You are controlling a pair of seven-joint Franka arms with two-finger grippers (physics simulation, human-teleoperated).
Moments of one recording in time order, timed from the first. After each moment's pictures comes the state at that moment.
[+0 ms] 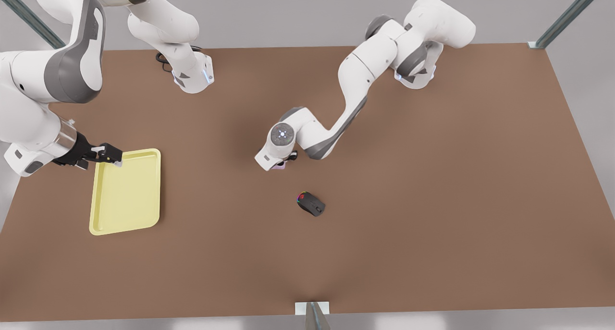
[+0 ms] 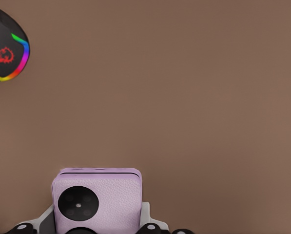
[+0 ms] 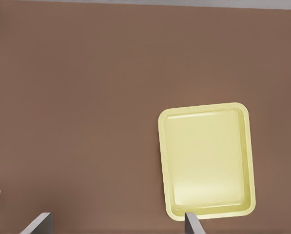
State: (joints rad) left arm -0.81 1.01 -0.16 -1.03 -0.10 2.04 -0.87; right arm -0.11 0.21 0.11 -1.32 -0.01 1.50 -0.04
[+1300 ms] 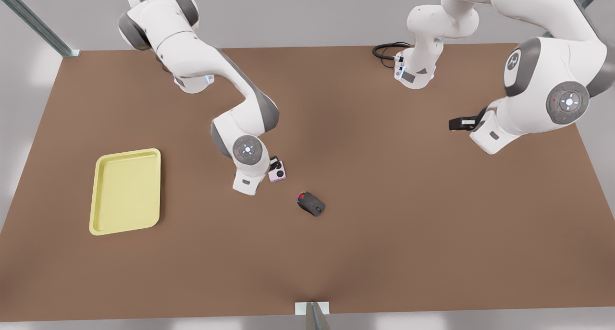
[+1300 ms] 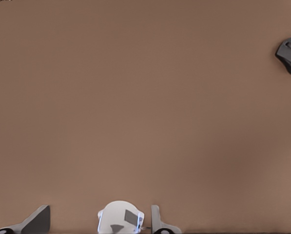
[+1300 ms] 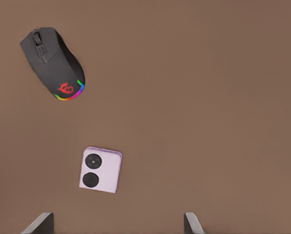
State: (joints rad) left arm -0.12 0.24 -0.03 -1.25 -0.01 1.12 -0.14; right arm 0.49 0.59 0.12 -1.38 -0.03 1.80 0.19
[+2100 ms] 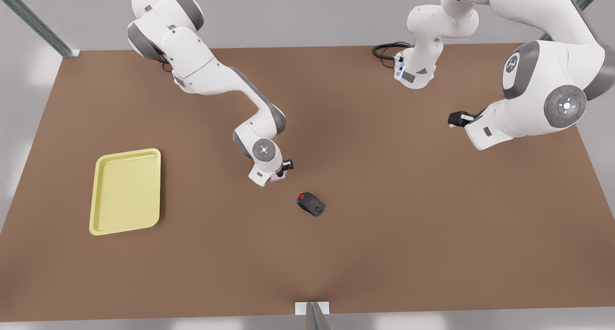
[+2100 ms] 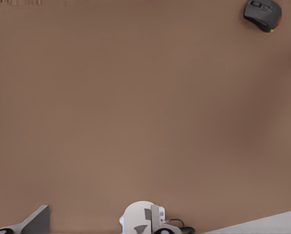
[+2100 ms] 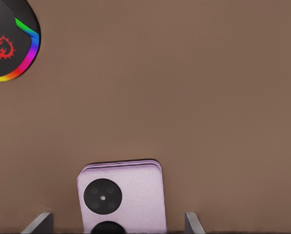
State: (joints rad) left arm -0.12 0.25 -0.03 -1.25 -0.02 1.12 0.13; right arm 0.48 0.63 0.21 -1.80 -0.03 2.30 0.51
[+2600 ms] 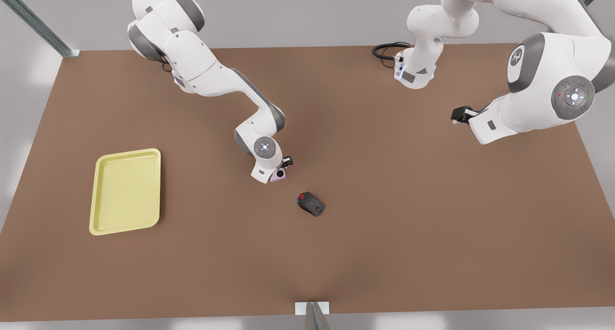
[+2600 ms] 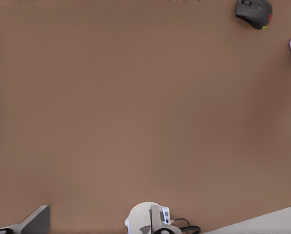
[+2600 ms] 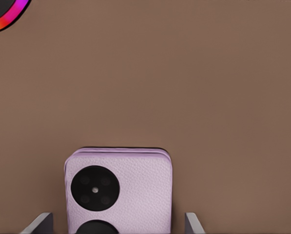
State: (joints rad) left arm -0.12 0.23 -0.02 -1.25 -0.02 1.12 0.18; right arm 0.48 0.65 0.21 -1.86 -0.05 2.37 0.44
